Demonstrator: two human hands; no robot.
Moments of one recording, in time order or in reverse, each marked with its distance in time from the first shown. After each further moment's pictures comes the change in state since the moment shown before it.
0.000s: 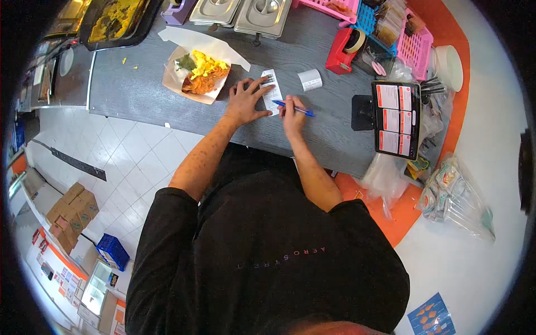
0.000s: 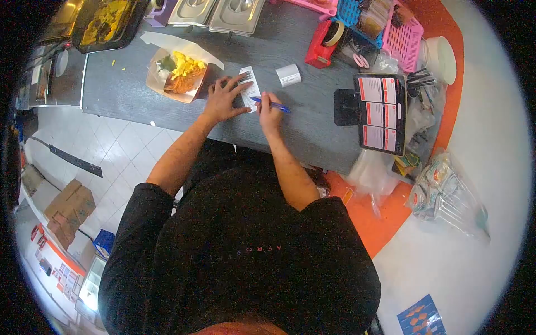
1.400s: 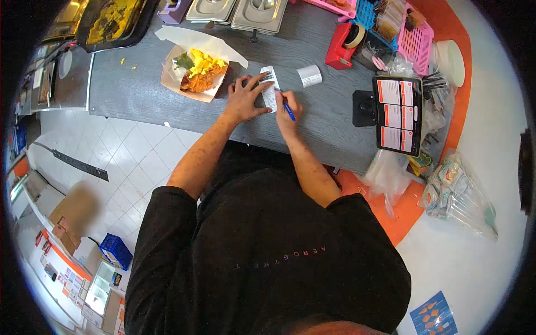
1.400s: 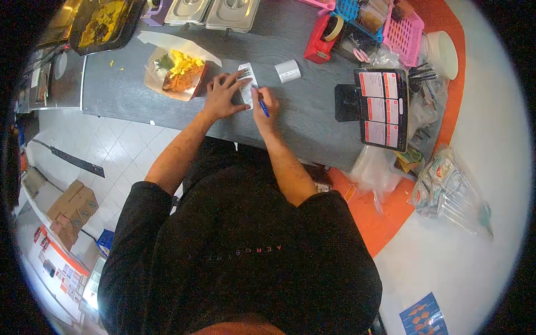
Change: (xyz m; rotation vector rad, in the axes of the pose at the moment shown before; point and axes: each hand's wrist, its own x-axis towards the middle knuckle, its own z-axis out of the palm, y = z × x) left_hand 0.001 0.001 0.000 -0.014 -0.024 -0.021; right_hand -0.001 0.004 0.008 -0.502 0.104 -0.422
